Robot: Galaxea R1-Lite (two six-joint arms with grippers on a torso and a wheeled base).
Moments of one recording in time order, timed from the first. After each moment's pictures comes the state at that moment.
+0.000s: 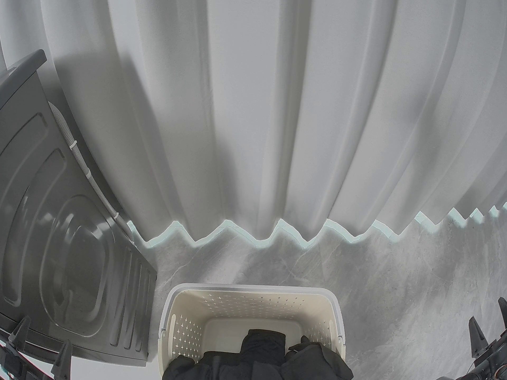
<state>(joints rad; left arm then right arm) 0.00 0.02 -0.02 0.00 -0.01 0.00 0.00 0.02 -0.02 0.00 0.01 0.00</state>
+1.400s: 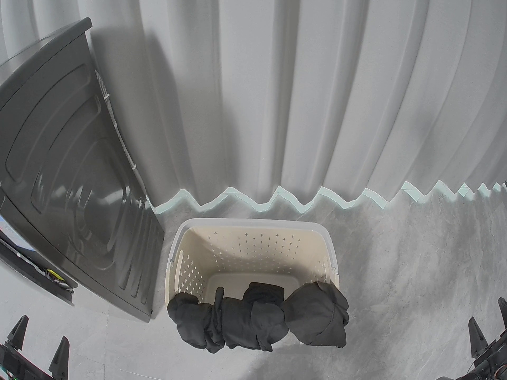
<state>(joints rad) 0.00 0.02 -0.02 0.00 -0.01 -0.01 0.01 0.02 -0.02 0.00 0.01 0.00</state>
